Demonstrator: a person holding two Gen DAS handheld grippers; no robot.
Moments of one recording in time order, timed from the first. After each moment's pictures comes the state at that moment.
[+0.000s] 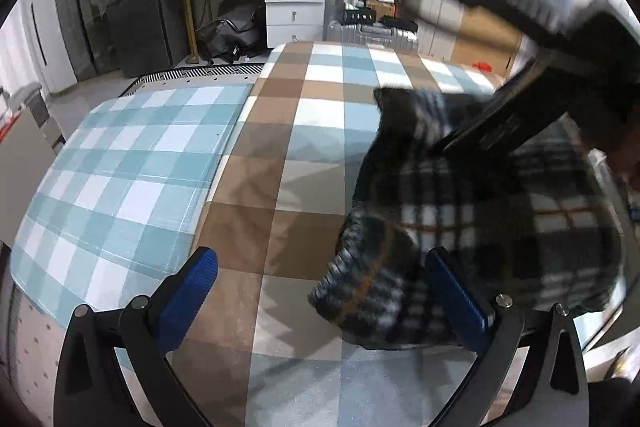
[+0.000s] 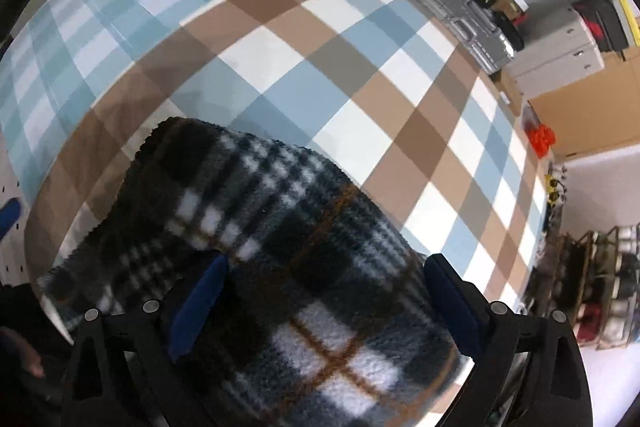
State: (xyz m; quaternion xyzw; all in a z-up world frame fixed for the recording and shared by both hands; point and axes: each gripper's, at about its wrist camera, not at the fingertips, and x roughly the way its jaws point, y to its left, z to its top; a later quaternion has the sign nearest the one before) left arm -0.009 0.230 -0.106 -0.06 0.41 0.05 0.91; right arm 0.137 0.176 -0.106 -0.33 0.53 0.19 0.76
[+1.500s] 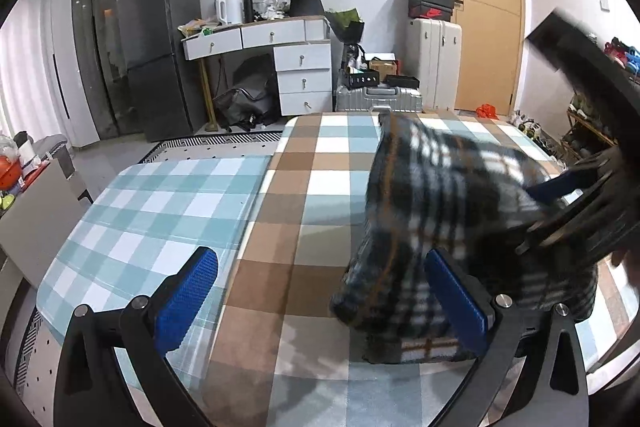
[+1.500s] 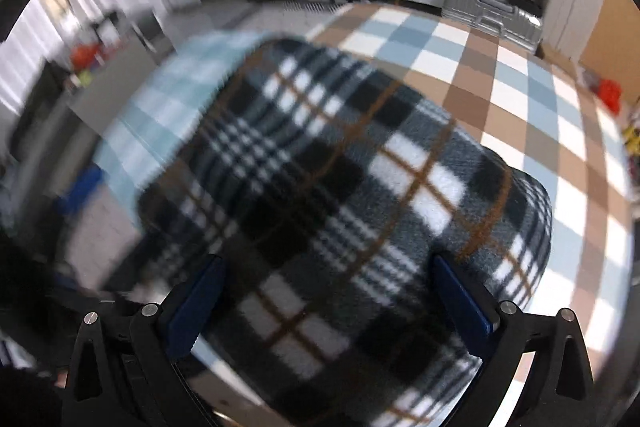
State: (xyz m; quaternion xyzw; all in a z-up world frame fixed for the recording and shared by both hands) left arm -0.038 0.214 -0.072 0.00 0.30 0.08 0.95; right arm 0.068 0.106 -0.087 -0.12 0.50 0.32 0.80
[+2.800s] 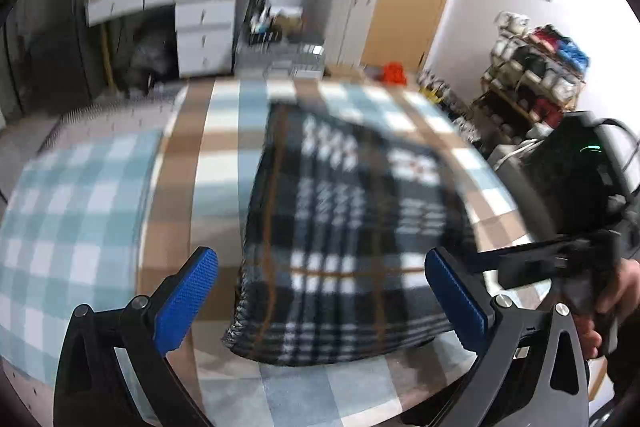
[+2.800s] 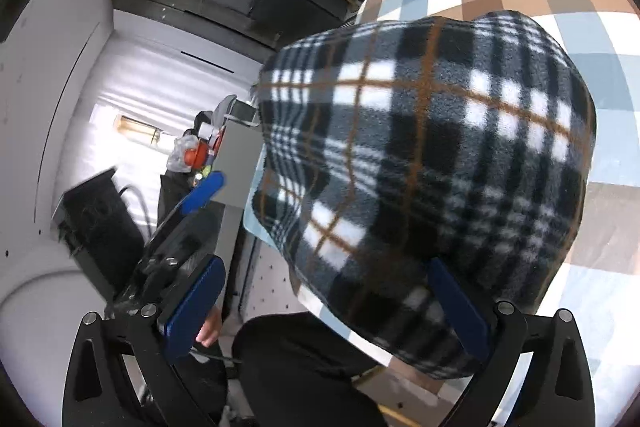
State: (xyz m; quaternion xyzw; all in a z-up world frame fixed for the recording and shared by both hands) left arm 0.007 0.194 -0.054 -0.06 0.41 -0.11 0.90; right arm 0.065 -0.016 -0.120 0.24 0.52 0.46 0.68
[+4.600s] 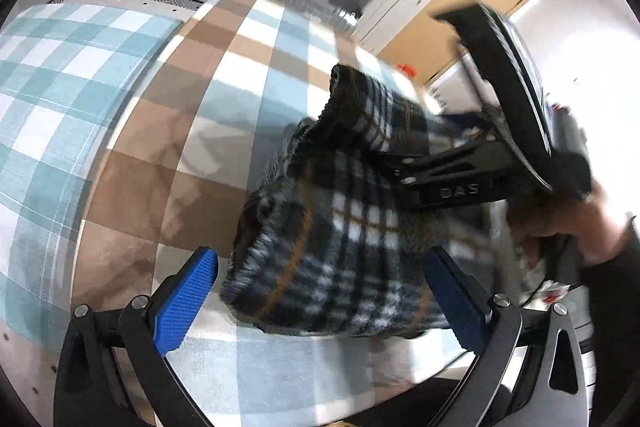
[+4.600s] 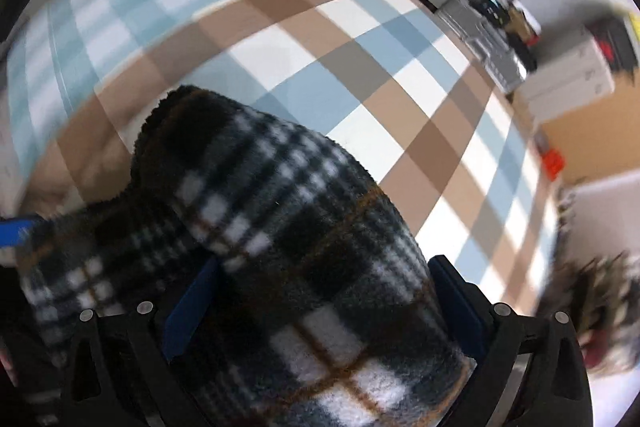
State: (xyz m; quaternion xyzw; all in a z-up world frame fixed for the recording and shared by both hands) left arm -0.008 0.252 -0.091 -0.28 0.45 -0.13 0.84; right arm 0.130 0.148 -0.100 -0.30 0.49 0.25 0.78
